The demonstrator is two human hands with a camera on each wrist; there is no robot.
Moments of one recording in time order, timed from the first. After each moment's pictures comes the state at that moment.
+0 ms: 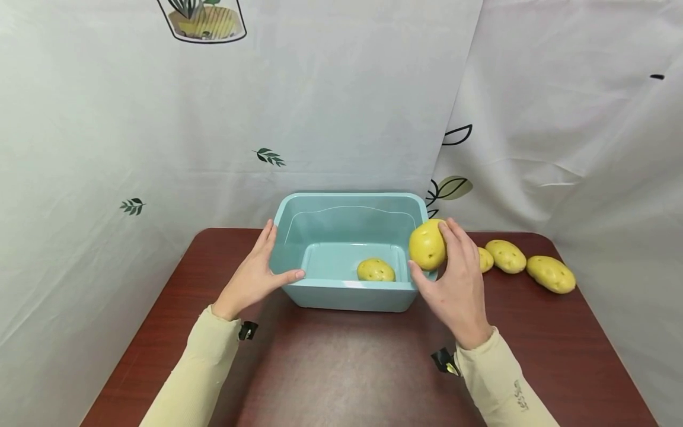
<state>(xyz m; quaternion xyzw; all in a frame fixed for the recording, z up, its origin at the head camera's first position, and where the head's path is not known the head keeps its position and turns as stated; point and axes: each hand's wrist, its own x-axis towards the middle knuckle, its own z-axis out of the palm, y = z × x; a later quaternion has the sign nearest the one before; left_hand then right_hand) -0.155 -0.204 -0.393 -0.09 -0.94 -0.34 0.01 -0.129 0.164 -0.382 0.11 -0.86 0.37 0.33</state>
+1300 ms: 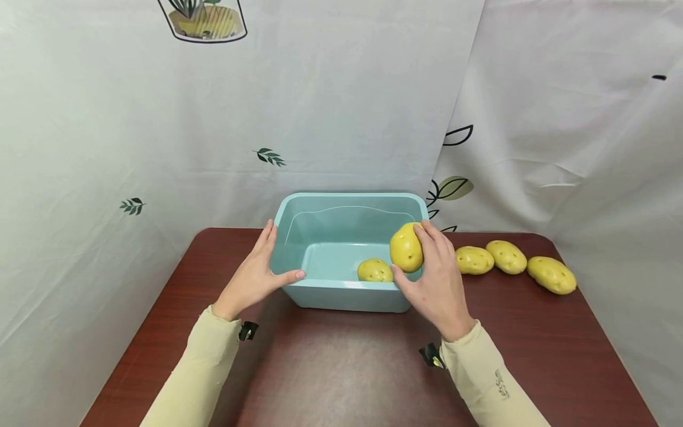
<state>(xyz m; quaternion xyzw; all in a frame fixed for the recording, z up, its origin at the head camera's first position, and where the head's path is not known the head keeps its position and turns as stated) -0.155 -0.204 -0.393 -0.09 -0.94 -0.34 0.01 -0.141 0.146 -0.390 0.15 -0.88 0.35 0.27</state>
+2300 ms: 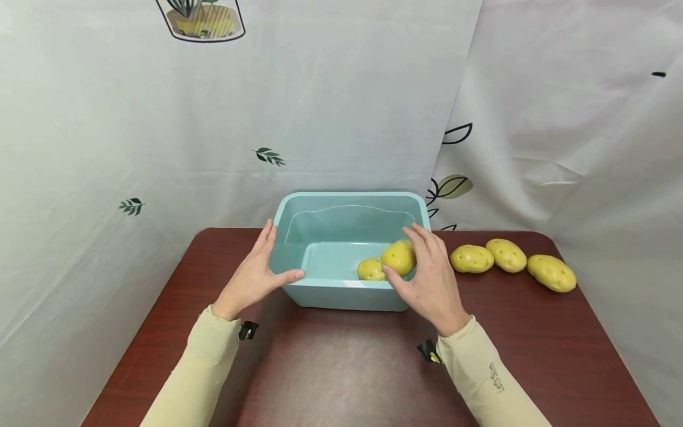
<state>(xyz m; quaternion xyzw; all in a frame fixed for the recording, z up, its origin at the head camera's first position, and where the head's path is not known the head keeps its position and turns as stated) -0.155 -0.204 -0.393 -0.09 -0.94 -0.34 0.01 -0.146 0.141 -0.396 0.18 -0.89 0.34 0.25</state>
